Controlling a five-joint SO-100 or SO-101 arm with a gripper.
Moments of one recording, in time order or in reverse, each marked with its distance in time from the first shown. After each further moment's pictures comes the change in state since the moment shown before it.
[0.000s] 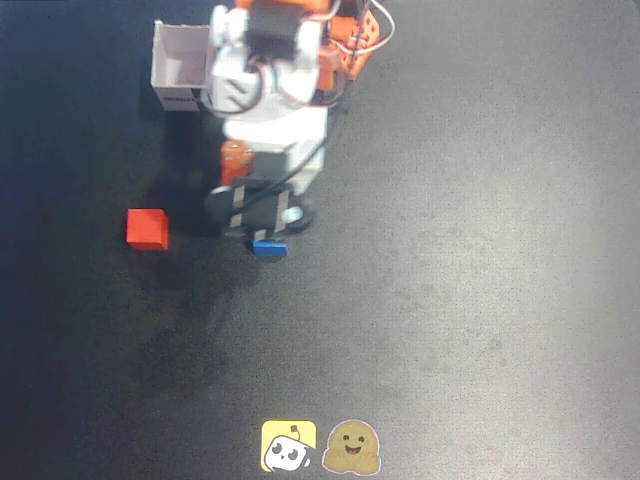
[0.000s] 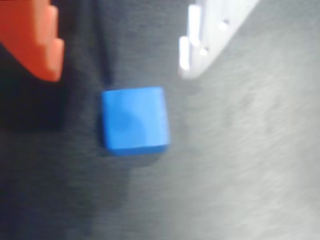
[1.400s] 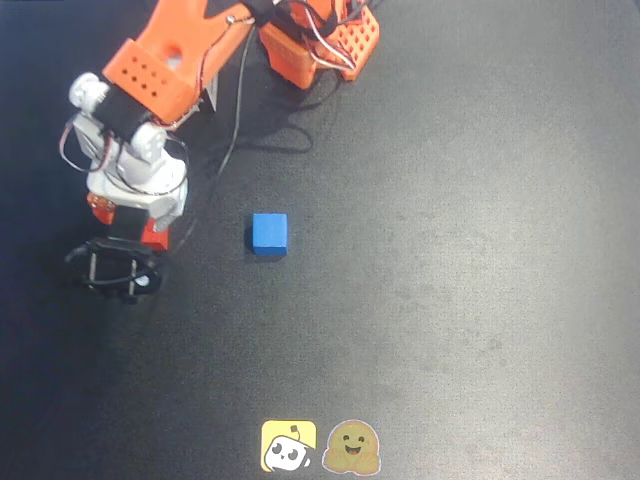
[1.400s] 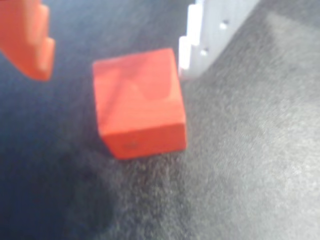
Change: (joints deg) arm 25.6 -36.1 -16.6 -9.5 -26.5
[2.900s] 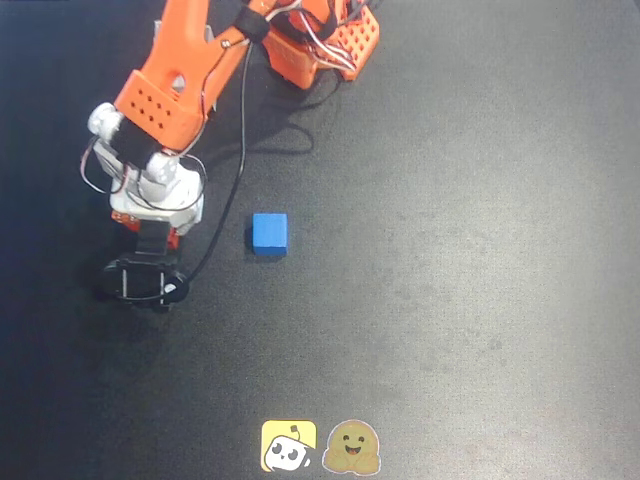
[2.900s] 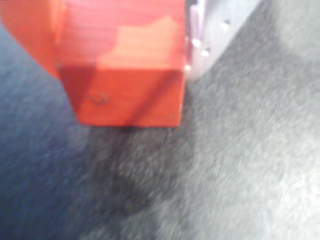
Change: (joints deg) arm -0.6 -5.2 9.5 -8.3 -2.2
